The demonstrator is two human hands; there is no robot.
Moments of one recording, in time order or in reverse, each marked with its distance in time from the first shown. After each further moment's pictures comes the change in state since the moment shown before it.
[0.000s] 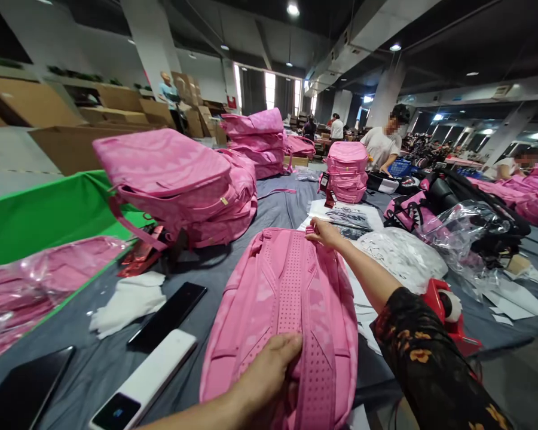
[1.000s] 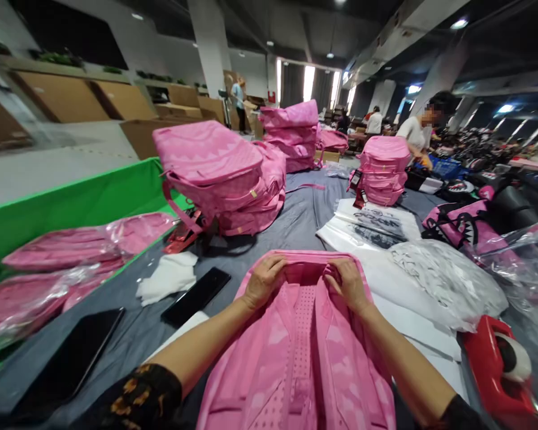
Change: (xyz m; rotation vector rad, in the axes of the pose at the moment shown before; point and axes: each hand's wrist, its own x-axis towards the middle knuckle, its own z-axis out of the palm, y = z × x) left_hand 0.148 0.011 -0.181 1.341 0.738 1.286; right_hand -0.096 -0.003 0.090 0.238 0.435 -0.385
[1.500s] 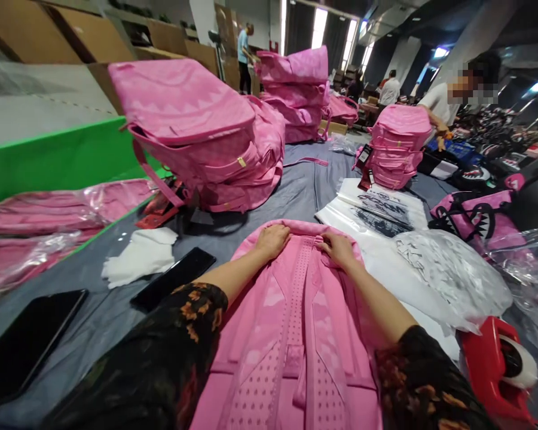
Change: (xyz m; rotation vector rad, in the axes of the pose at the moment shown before) left_hand 0.055 -0.047 0.059 0.130 -0.669 -0.338; right_hand 0.061 0.050 0.039 -0.173 -0.555 0.464
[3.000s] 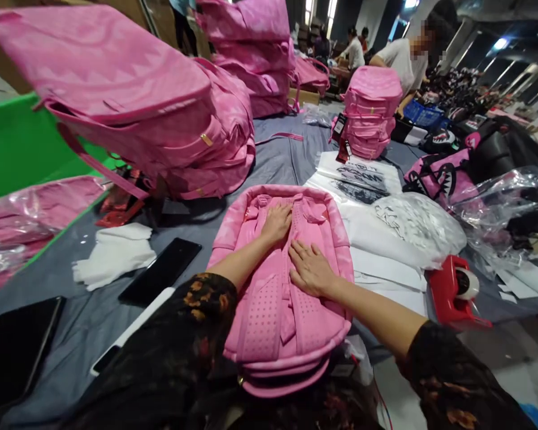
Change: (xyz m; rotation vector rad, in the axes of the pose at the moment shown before) left_hand 0.006 0.066 0.011 -0.334 0.014 -0.013; right_hand -0.135 -0.074 0.027 -0.158 -0.150 -0.302
